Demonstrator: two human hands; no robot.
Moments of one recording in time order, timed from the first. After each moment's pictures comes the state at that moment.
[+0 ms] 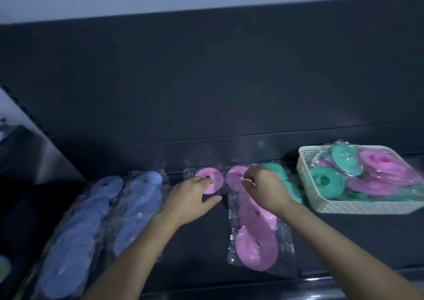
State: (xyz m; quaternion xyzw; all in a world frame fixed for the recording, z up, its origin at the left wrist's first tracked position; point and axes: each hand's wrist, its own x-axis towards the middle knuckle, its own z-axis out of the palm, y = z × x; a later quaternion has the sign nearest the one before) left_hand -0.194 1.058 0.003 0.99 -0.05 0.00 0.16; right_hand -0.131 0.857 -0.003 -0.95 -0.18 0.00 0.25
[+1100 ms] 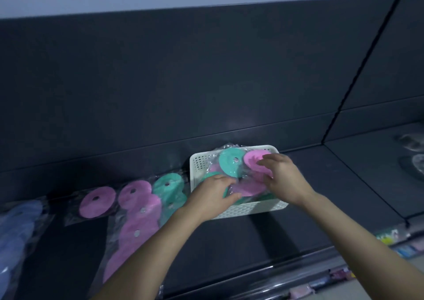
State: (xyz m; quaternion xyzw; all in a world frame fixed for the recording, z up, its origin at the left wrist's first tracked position) left_hand -0.106 0.734 0.004 0.95 -0.20 -0.04 0.25; right_hand -0.080 0.527 0.017 -0.97 -0.12 -0.03 0.19
